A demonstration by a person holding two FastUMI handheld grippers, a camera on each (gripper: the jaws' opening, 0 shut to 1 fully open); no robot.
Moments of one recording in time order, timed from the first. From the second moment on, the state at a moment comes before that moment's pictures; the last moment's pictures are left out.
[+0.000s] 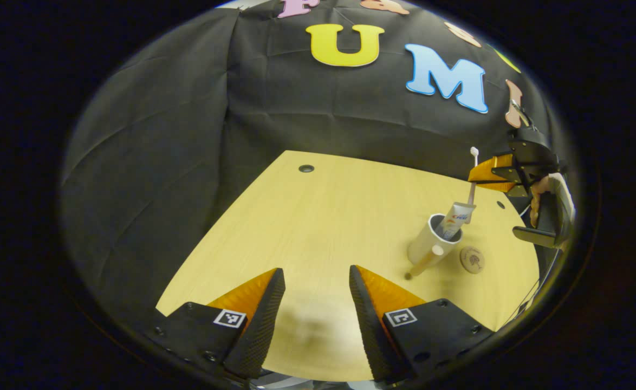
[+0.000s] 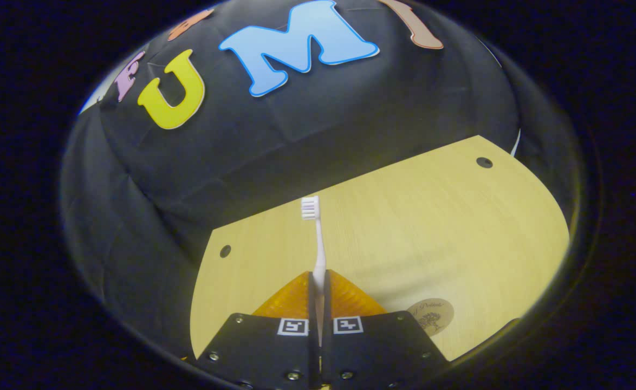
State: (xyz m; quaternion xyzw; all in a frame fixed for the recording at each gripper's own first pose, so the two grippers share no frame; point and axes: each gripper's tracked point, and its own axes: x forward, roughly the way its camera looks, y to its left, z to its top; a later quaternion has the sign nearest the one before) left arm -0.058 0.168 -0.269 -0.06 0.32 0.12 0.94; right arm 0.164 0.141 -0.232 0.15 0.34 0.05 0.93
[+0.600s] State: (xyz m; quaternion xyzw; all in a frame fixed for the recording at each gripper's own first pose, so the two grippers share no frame) left arm -0.033 0.157 -0.232 -0.05 0.33 0.13 0.93; right arm 0.137 0.162 -0.273 0.11 0.32 0.09 0.94
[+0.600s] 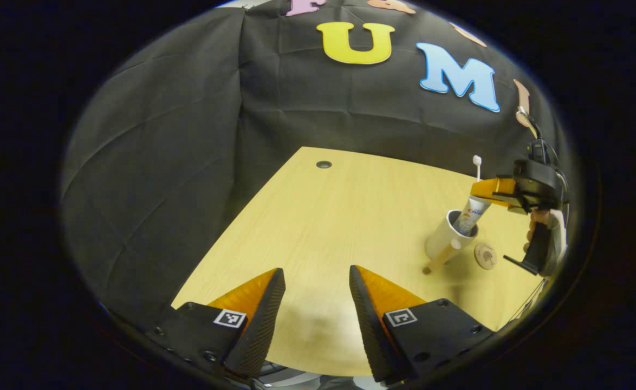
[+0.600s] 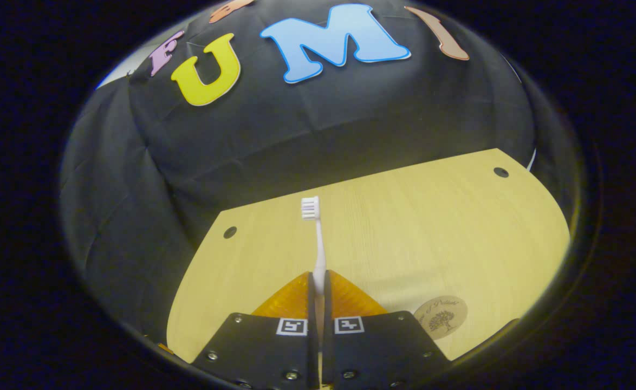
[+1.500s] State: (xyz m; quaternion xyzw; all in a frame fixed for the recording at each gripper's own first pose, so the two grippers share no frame) left arm 0.045 0.049 -0.221 -0.02 0.31 0.02 0.95; right arm 0.071 0.131 -0.266 0.08 0.32 0.10 0.94
